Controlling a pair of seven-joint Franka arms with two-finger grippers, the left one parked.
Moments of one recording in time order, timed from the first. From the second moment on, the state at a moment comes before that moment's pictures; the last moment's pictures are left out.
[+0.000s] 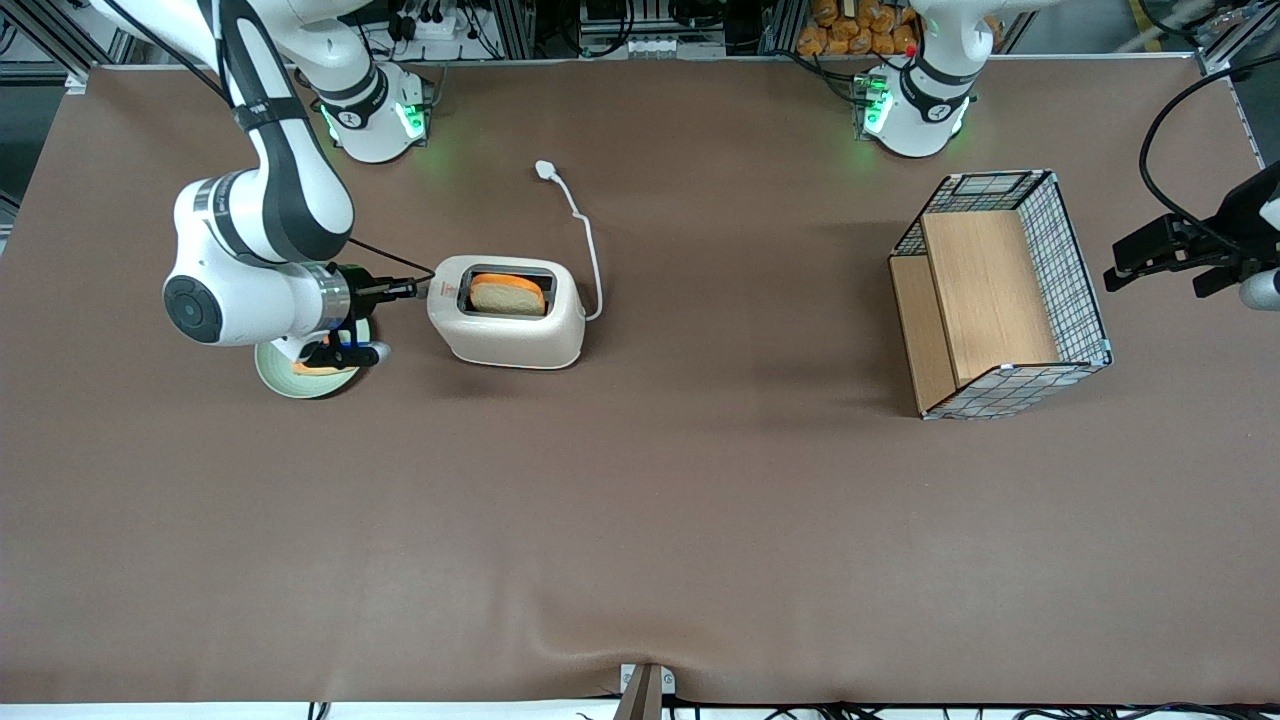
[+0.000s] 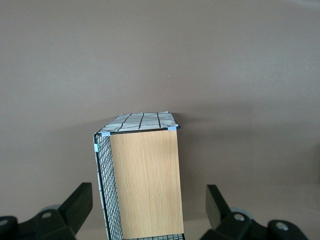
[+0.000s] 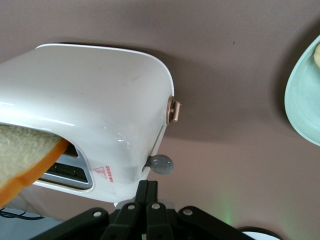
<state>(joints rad) 0.31 0.20 -0.12 -2.05 0.38 1.76 0.03</state>
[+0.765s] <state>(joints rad) 0.21 0.22 -0.13 -2.09 0.51 1.75 -0.15</state>
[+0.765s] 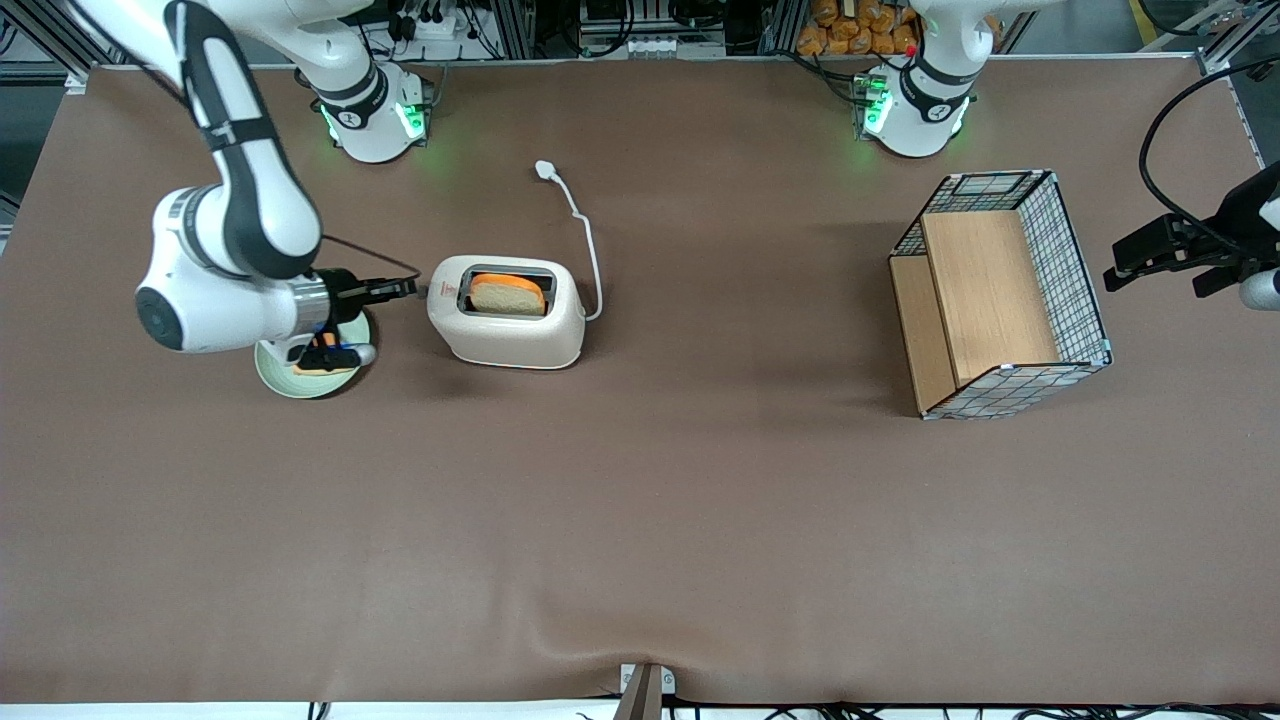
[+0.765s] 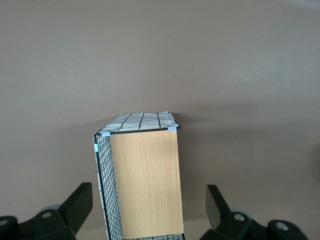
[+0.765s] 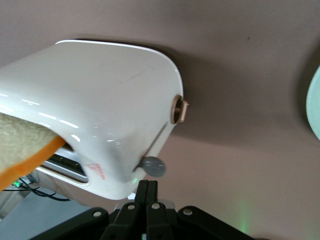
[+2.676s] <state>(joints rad) 0.21 0.34 -0.12 -2.11 0.57 1.75 -0.26</state>
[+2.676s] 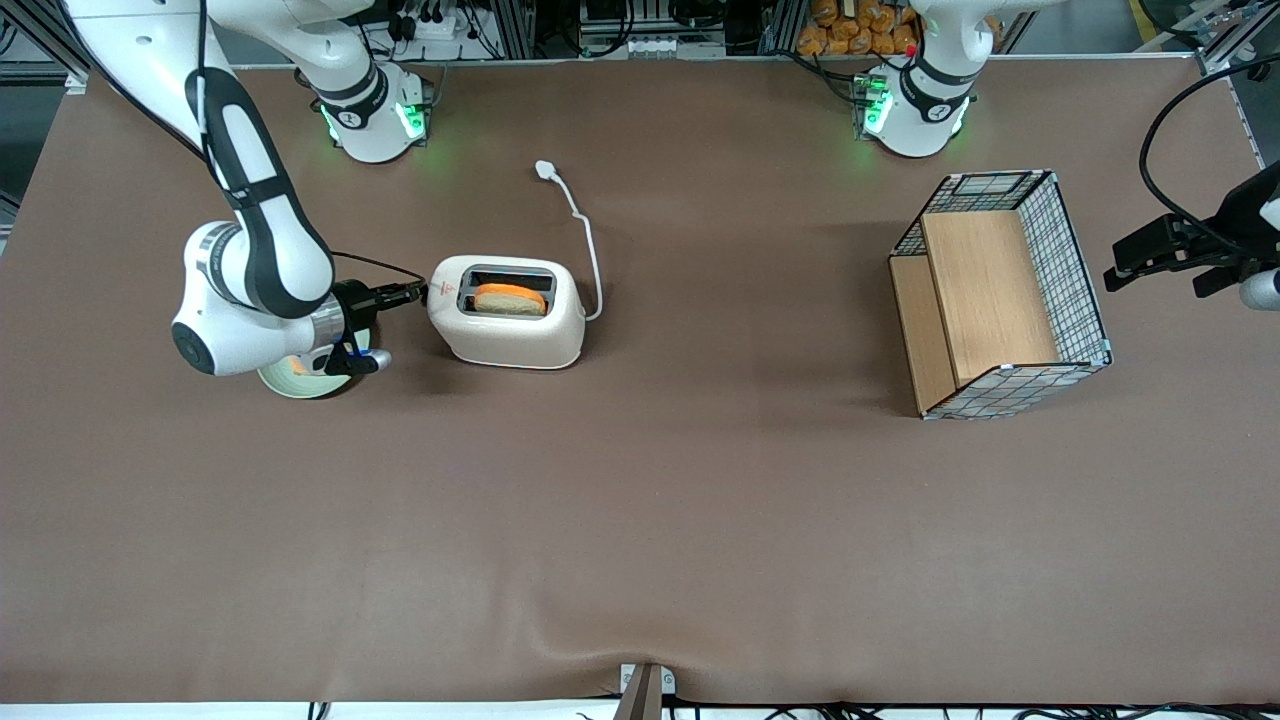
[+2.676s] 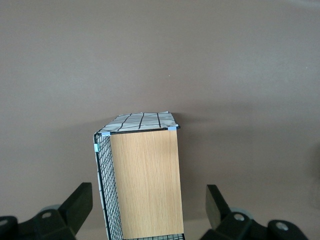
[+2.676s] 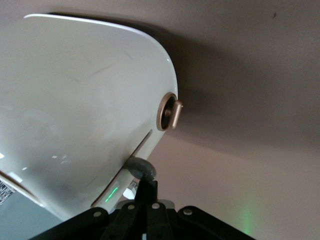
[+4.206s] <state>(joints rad) 0.20 0.40 -0.13 -2.10 0.61 1.76 -0.29</state>
